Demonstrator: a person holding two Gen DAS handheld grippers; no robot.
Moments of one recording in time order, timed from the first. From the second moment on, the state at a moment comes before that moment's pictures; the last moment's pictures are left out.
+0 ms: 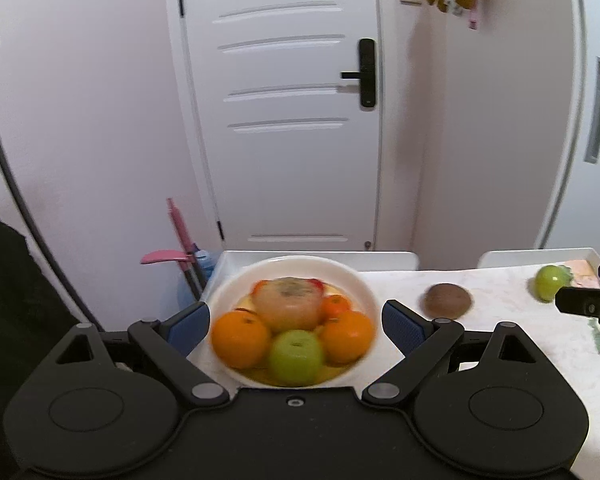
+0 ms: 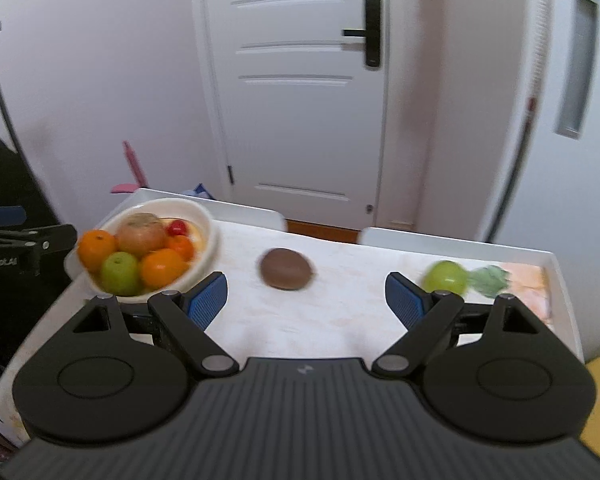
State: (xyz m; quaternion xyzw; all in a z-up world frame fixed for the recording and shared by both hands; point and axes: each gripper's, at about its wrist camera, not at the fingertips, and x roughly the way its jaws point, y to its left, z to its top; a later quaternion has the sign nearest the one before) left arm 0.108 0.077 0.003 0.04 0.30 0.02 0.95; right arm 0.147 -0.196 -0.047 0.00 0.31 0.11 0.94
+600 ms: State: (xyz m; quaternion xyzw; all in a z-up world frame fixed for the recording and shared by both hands) left arm 0.171 -0.050 -0.039 0.06 0.33 -0.01 0.94; right arm 0.208 -0.305 -0.082 0.03 0.34 0.08 0.94
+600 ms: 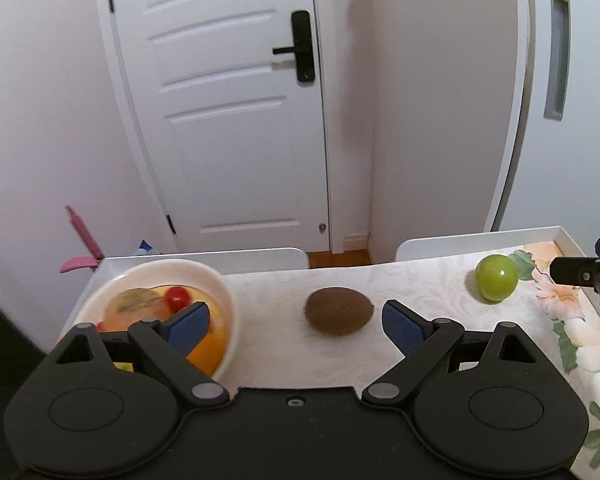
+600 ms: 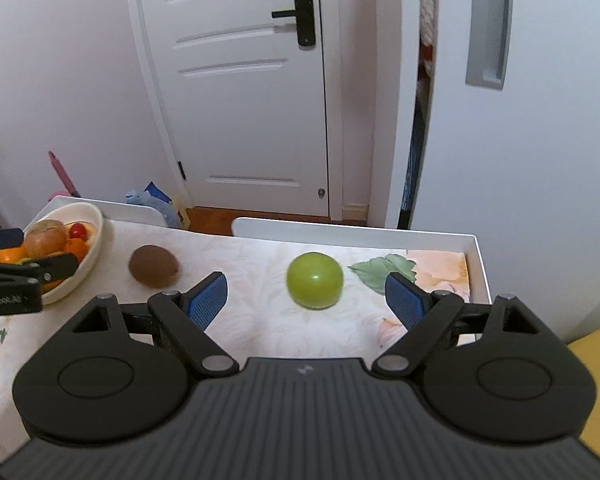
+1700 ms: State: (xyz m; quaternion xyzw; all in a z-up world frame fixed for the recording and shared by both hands) left arm 0.265 -0.083 -0.133 0.07 0.41 -0.01 0.91; right arm 0.282 -0.309 -0.153 0.07 0.40 0.10 0.91
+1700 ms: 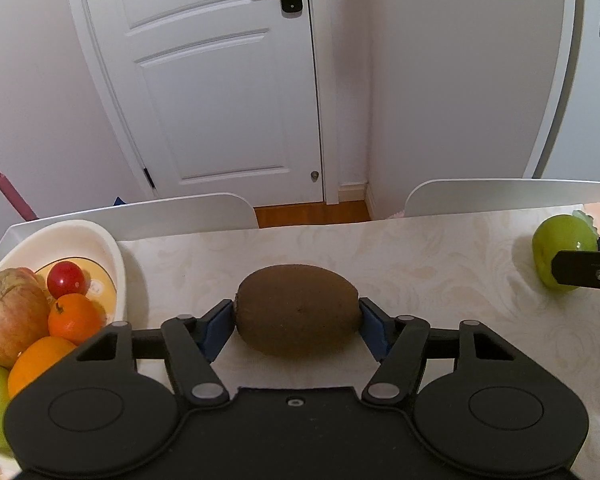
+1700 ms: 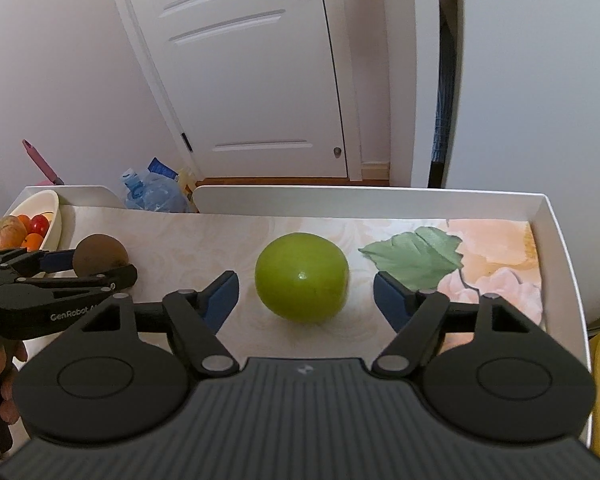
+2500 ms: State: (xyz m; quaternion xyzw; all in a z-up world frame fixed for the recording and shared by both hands) left arm 0.240 -0.079 -0.127 0.07 0.40 0.01 0.92; right arm 0.283 -0.303 -0.153 0.05 0.39 0.12 0.91
